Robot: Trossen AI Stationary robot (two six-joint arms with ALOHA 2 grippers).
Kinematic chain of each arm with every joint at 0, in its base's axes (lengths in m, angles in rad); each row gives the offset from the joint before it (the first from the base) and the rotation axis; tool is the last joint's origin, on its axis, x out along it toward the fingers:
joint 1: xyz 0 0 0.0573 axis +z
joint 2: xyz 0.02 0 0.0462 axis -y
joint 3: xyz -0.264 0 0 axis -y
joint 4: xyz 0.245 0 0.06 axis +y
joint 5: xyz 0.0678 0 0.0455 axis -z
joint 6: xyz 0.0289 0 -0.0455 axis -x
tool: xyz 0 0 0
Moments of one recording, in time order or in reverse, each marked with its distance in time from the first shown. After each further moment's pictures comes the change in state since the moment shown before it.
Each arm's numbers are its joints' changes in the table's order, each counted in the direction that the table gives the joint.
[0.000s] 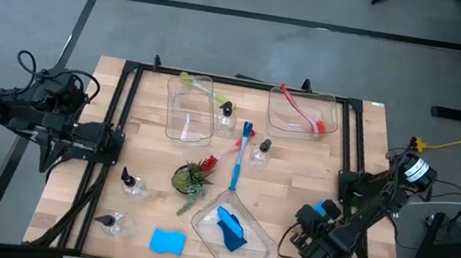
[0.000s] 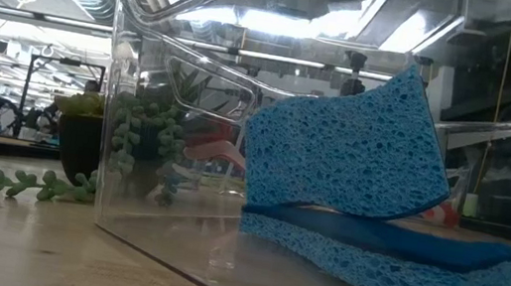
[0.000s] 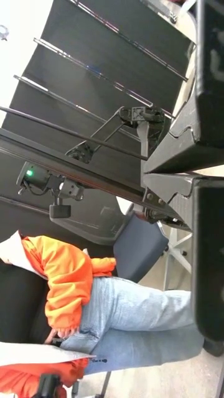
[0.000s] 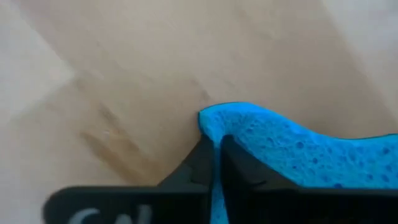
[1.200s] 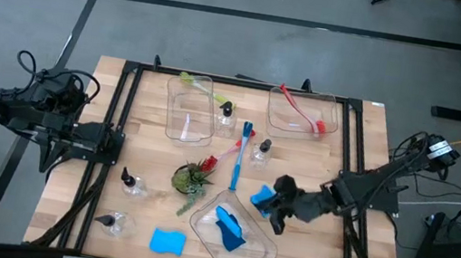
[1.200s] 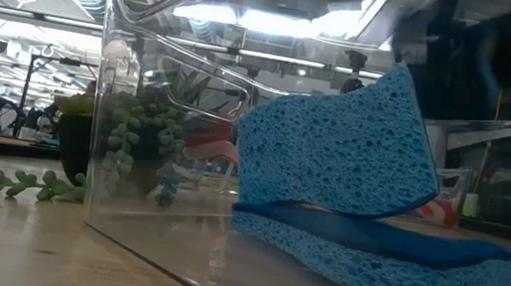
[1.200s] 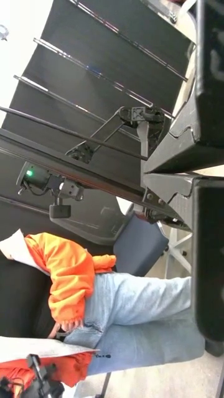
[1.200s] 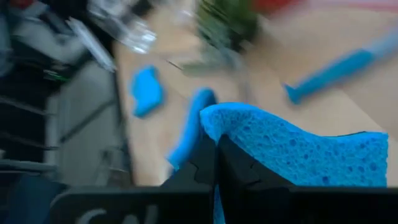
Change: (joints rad) left arm 0.000 0.000 0.000 0.000 0.000 0.000; right arm -0.386 0.365 -0.001 -0.733 0.038 0.649
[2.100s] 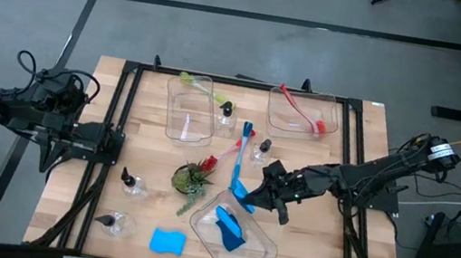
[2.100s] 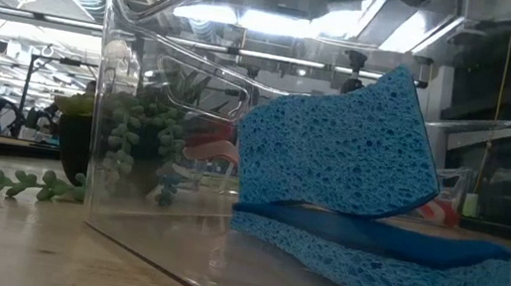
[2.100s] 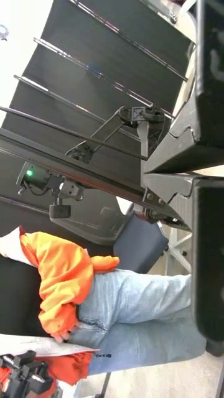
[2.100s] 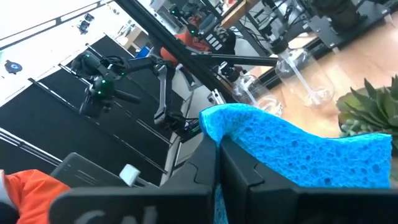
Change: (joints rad) left arm 0.000 0.000 0.000 0.000 0.000 0.000; right arm -0.160 -0.001 0.000 -0.516 -0.325 0.139
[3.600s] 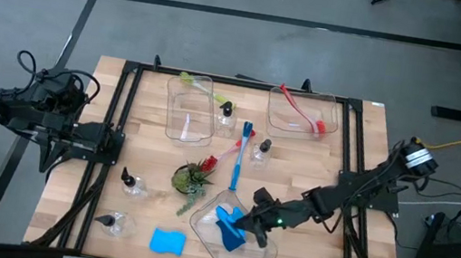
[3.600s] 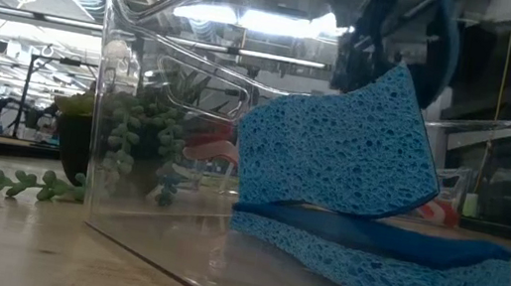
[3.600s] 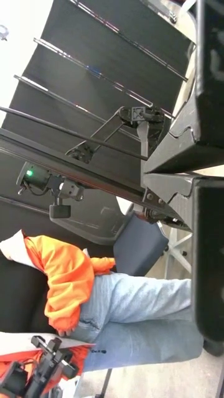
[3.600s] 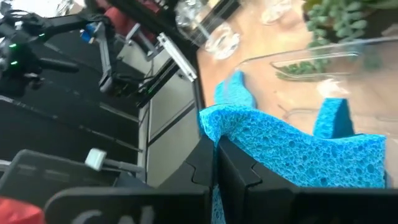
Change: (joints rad) left arm 0.000 0.000 0.000 0.000 0.000 0.000; right arm 0.163 -0.262 0.000 -0.013 0.185 -0.207
